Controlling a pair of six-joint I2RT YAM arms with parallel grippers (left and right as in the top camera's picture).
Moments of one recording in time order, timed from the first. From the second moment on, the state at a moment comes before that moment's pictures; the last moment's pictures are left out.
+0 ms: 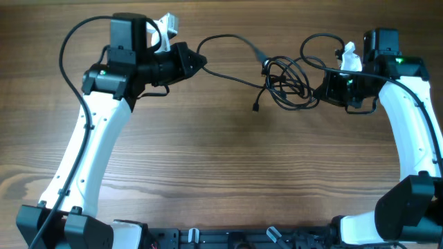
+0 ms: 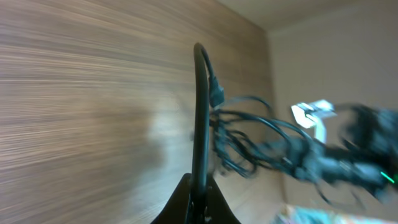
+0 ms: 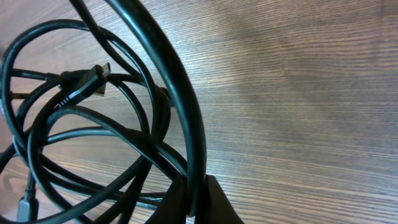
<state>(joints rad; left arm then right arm) -0.18 1.53 1.41 -0.64 0.69 -0.53 -0.08 1.63 1.38 -1.08 -0.42 0.15</state>
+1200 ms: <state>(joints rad) -0.16 1.52 1.40 0.29 0.98 -1.29 0.14 1.63 1.41 -0.89 -0.78 -0.08</state>
